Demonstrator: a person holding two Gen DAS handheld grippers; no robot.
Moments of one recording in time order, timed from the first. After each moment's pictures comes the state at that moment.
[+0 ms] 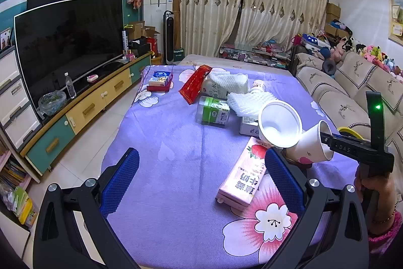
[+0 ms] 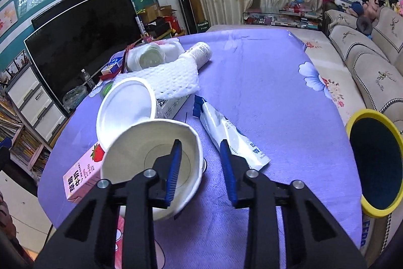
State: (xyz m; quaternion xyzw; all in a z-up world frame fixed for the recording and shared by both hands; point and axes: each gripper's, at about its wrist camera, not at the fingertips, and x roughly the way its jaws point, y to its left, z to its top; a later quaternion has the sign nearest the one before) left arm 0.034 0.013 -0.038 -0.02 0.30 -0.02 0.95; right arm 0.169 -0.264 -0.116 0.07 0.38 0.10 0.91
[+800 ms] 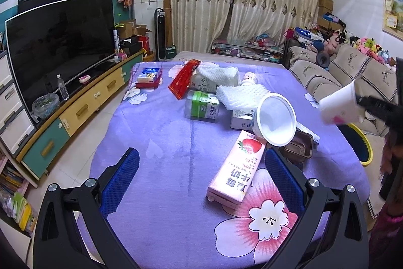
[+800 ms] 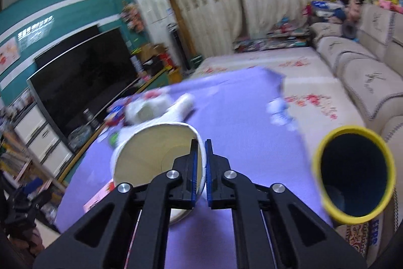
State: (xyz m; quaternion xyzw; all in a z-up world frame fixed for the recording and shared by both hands) left arm 0.048 -0.005 -0.048 -0.01 0.32 -0.04 0.95; right arm 0.135 -0.335 -0.049 0.14 0.29 0.06 0.95
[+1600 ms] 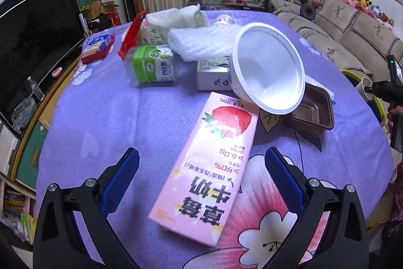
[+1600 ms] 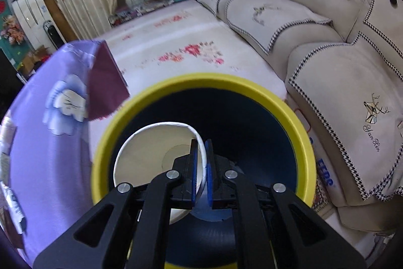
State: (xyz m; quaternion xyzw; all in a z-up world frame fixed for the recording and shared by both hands) left arm 0.144 -0.078 -0.139 0.06 0.41 -0.10 0.90; right arm 0.184 -0.565 -0.191 0.19 0.43 -0.22 0.85
